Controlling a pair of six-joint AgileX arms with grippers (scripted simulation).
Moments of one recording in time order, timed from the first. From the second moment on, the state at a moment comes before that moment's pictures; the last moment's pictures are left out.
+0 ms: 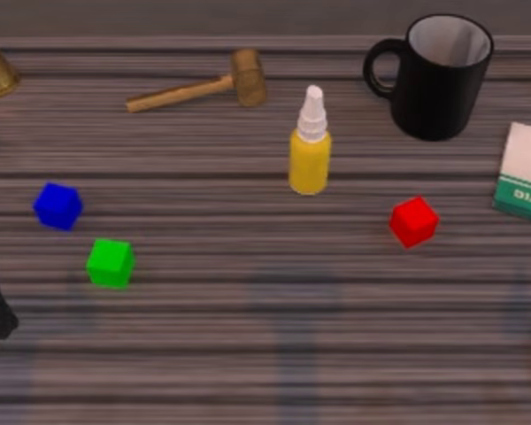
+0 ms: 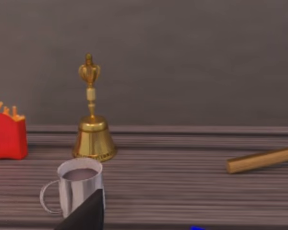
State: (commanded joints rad) left arm 0.00 0.00 0.00 0.00 0.00 0.00; right arm 0.00 0.00 0.00 0.00 0.00 0.00
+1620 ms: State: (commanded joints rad) left arm 0.00 0.00 0.00 0.00 0.00 0.00; right arm 0.35 2.05 1.70 -1.13 0.00 -0.08
